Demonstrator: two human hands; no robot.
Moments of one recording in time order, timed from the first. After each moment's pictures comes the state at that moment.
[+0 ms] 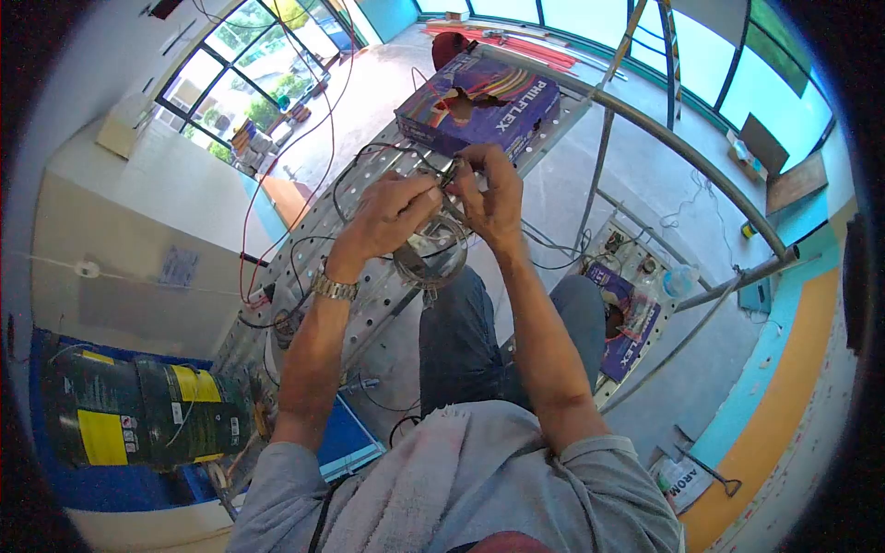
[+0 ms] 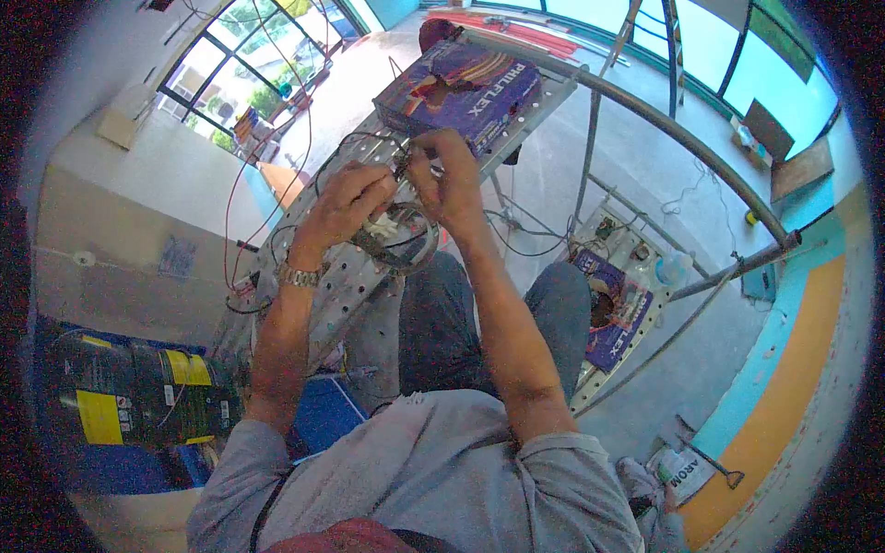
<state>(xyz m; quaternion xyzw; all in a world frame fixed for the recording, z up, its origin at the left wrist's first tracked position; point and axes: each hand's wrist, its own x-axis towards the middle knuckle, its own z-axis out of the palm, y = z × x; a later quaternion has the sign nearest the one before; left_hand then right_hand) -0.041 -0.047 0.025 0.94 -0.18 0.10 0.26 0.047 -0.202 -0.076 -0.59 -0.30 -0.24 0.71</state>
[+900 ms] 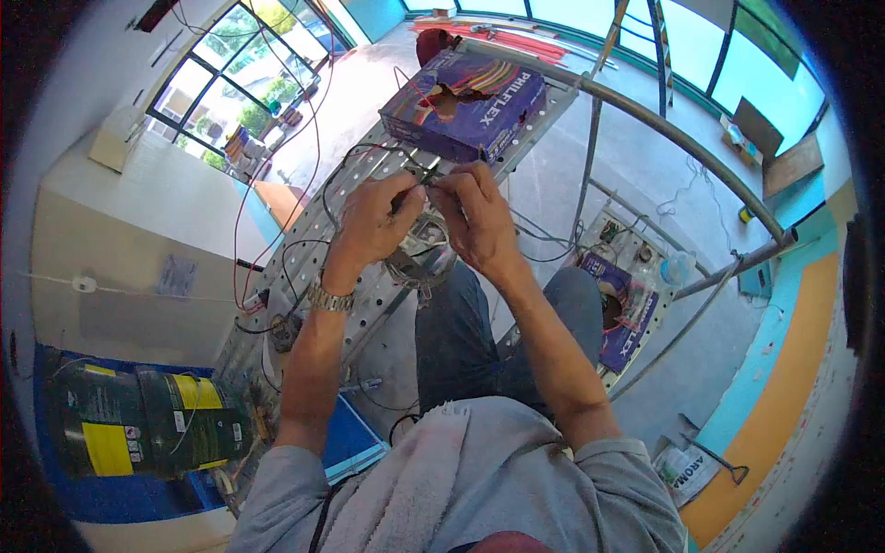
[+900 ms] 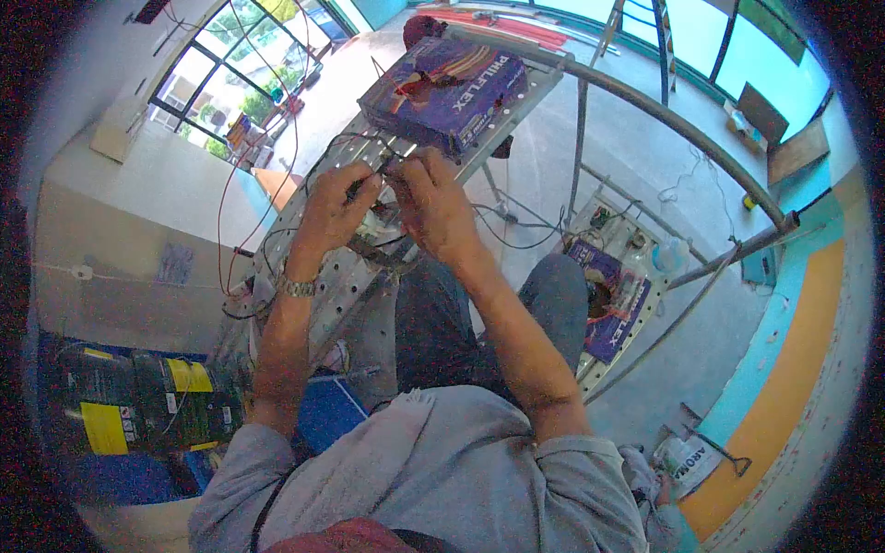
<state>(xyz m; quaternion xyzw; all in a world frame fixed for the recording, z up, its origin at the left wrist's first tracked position) -0.043 -0.059 0.016 0.96 -0.09 0.14 0.23 0.011 -0.231 -0.073 -0.66 -0.36 -0.28 0.60</state>
